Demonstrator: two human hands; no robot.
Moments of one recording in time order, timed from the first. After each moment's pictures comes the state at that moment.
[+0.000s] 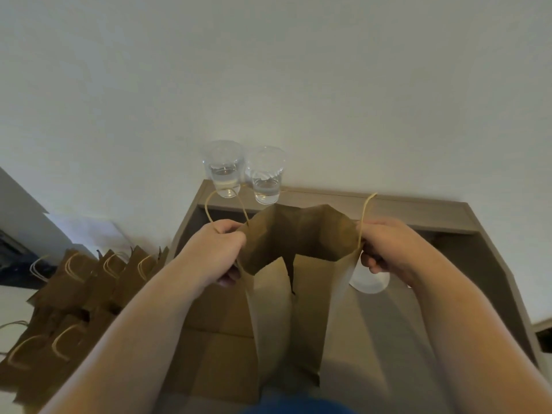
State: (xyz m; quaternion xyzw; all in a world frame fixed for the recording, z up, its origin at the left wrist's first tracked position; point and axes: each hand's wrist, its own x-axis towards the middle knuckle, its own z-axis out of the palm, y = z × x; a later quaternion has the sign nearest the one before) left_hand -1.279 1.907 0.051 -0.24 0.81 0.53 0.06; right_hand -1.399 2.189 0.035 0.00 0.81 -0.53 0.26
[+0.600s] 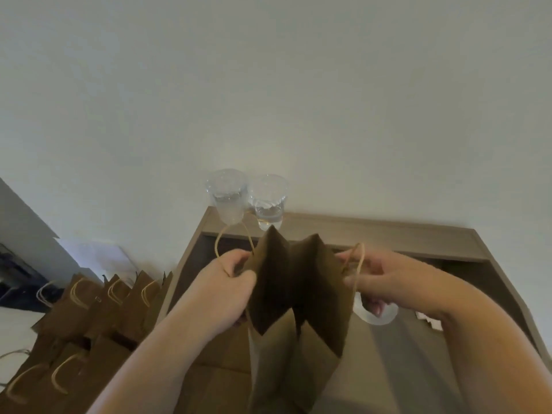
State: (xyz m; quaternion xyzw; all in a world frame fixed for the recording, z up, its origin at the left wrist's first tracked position) left_hand -1.265 1.924 0.051 -0.18 0.86 0.48 0.03; right_hand -1.388 2.207 0.069 -0.24 0.80 -0.43 0.36
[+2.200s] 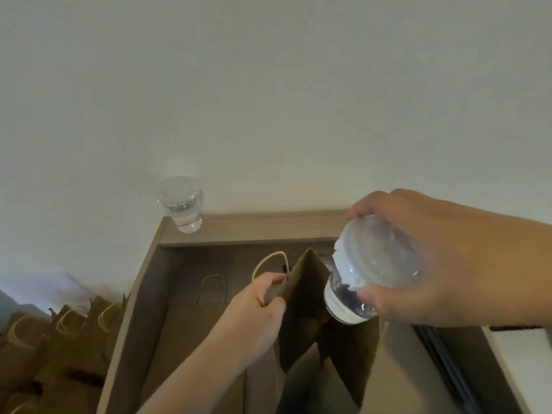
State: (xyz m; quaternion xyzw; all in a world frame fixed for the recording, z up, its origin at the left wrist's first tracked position) left_hand -1.280 1.998 0.020 -0.08 0.84 0.52 0.14; right_hand -1.291 2.223 0.205 -0.24 0.96 -0.11 0.09
